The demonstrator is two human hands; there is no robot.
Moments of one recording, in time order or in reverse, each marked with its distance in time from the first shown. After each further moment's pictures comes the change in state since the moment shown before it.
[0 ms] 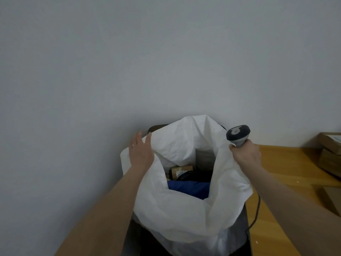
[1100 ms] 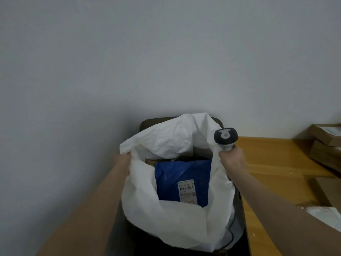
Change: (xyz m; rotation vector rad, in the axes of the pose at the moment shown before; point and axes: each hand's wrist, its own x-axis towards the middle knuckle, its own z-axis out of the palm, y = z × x) left_hand 0.022 -0.060 0.063 -1.212 -0.263 -0.904; right_hand -0.015 0.005 0.045 0.143 -0.027 0.080
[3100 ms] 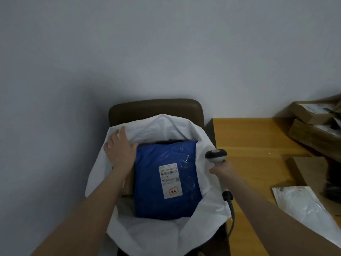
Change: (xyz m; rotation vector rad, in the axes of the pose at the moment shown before) left_hand -0.052 -0.017 0.101 1.021 0.146 0.754; right_hand 0.047 0.110 -0.001 -0.148 -0.348 0.336
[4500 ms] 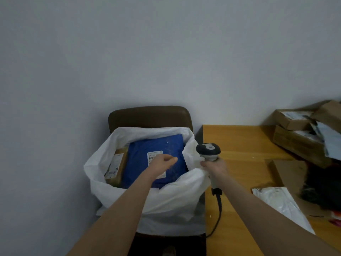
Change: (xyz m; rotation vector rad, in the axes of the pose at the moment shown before) left_hand -0.110 0.122 0.014 -0.604 -0.711 -0.044; right_hand -0.040 0.025 -0.055 0.336 -0.025 -0.164
